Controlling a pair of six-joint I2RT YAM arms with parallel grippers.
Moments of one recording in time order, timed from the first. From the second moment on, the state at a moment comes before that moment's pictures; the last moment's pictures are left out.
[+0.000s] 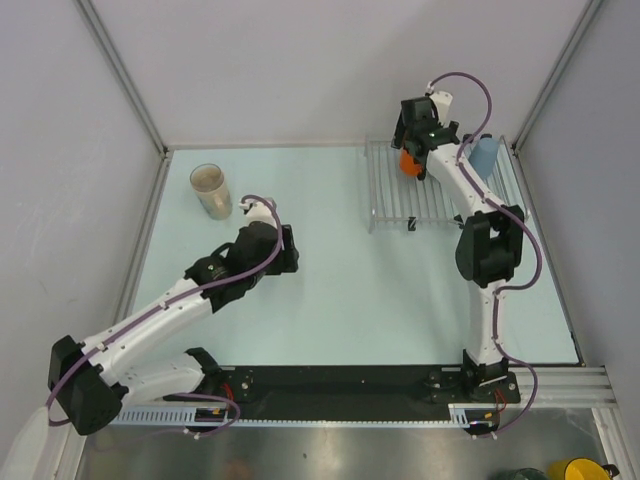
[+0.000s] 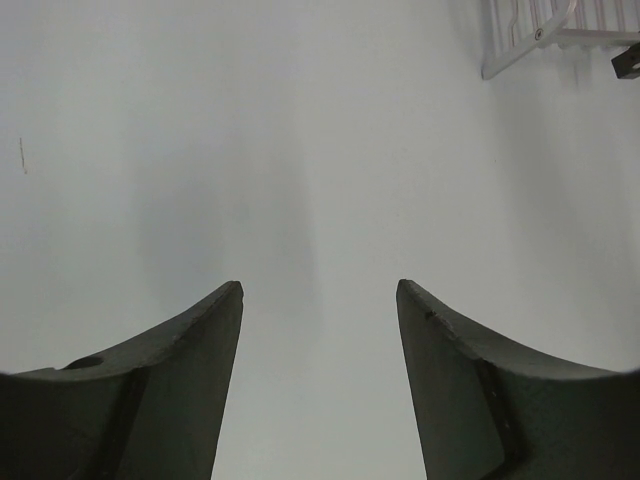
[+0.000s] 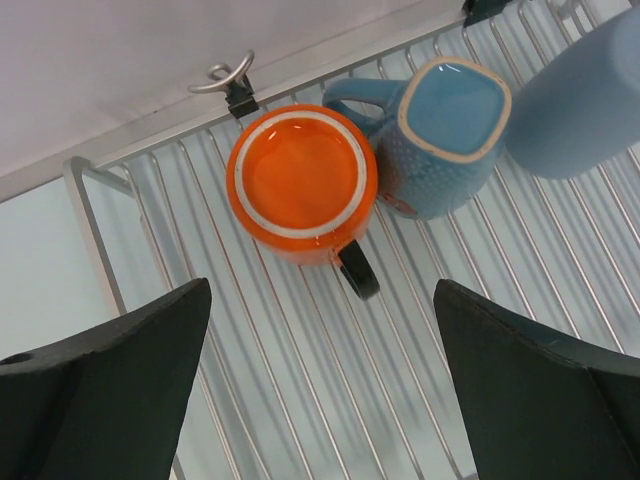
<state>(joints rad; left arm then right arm) -0.75 1.05 0.86 -0.48 -0.37 -0.59 0.28 2.11 2.03 -0.57 0.53 0.44</state>
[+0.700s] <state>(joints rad) -0.75 1.16 0.86 -0.47 -0.35 -0.58 0.28 2.36 2.18 -0.52 0.53 0.35</state>
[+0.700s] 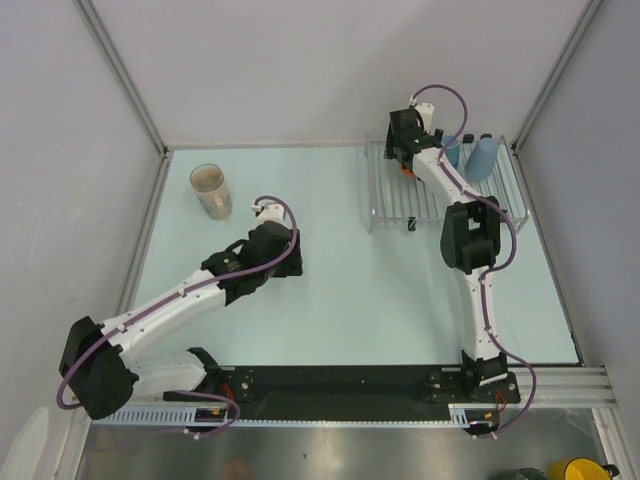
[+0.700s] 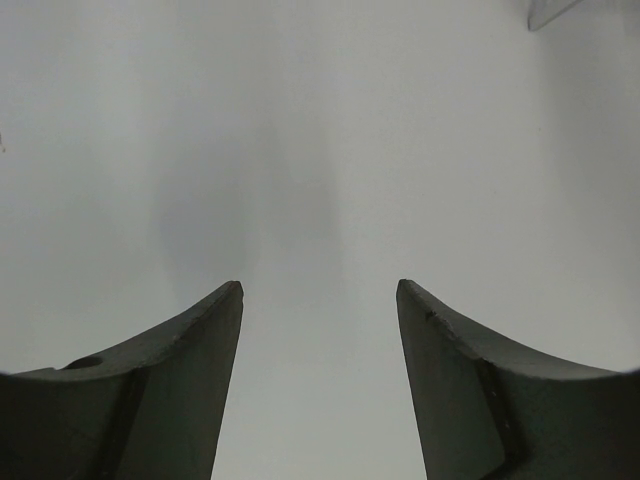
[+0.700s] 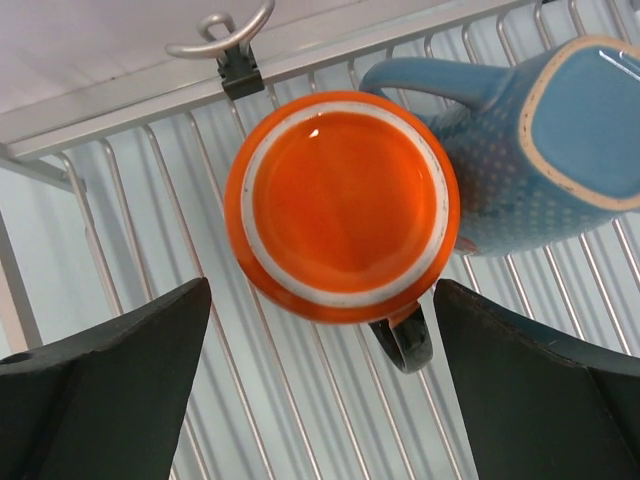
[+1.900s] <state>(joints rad) -0.75 1.24 0.89 -0.45 -0.28 -0.58 0.23 2.44 2.13 -0.34 0.54 0.34</state>
